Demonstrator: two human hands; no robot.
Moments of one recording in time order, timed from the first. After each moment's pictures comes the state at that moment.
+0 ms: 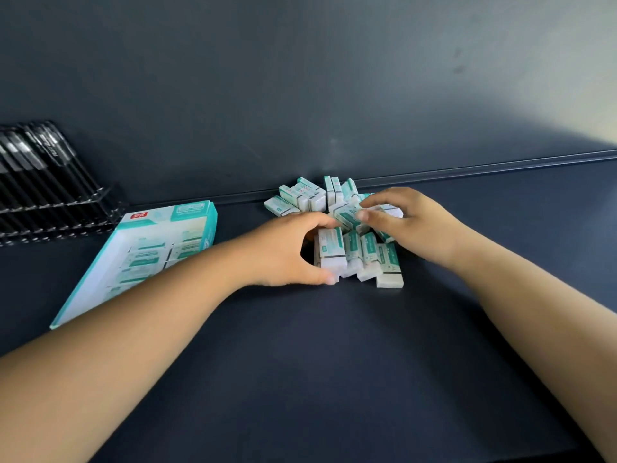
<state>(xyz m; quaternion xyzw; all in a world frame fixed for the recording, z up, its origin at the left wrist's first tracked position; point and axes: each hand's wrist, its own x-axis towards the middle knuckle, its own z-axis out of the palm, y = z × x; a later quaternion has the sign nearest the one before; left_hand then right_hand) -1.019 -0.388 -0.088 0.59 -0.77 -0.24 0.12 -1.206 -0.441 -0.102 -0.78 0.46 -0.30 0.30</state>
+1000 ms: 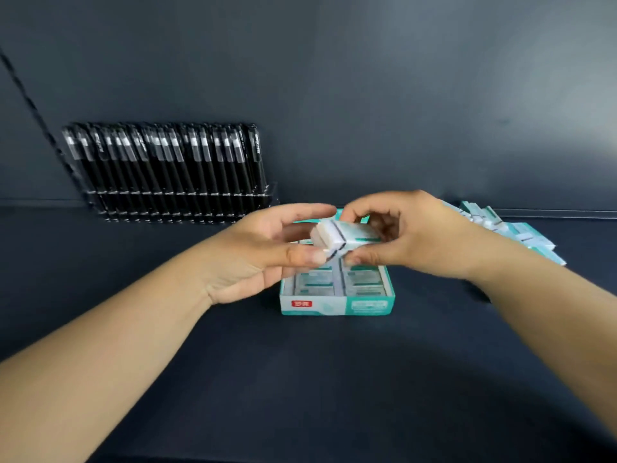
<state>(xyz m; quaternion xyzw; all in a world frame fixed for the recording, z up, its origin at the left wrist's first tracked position) -0.825 -0.279 -0.062 0.37 -0.51 -0.63 0.46 -1.017 -0.343 -0.037 -0.87 0.25 -0.23 0.37</state>
